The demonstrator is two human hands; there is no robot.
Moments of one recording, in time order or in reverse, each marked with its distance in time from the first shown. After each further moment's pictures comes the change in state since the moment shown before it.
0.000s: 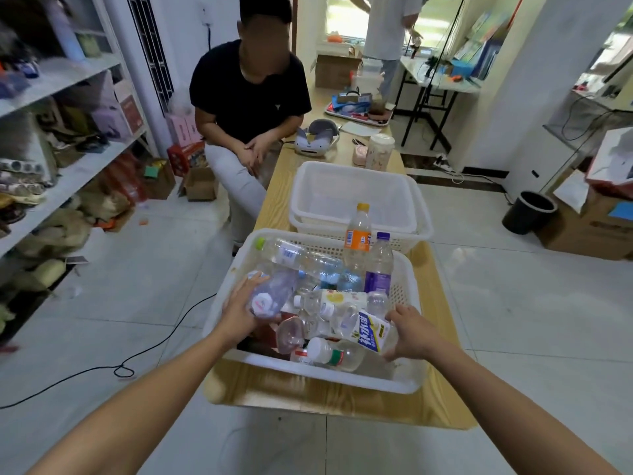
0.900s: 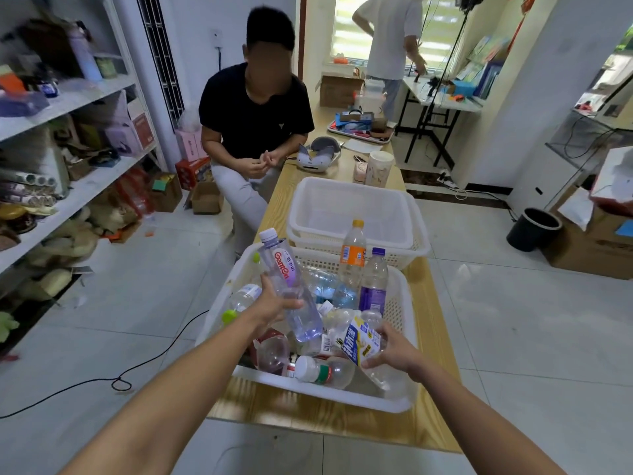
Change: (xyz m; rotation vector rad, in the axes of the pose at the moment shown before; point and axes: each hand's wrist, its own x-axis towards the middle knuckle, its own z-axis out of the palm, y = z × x) left_hand 0.040 0.060 0.040 -0.561 -0.090 -0.406; right_hand -0.002 -0.009 0.007 0.995 -0.118 0.142
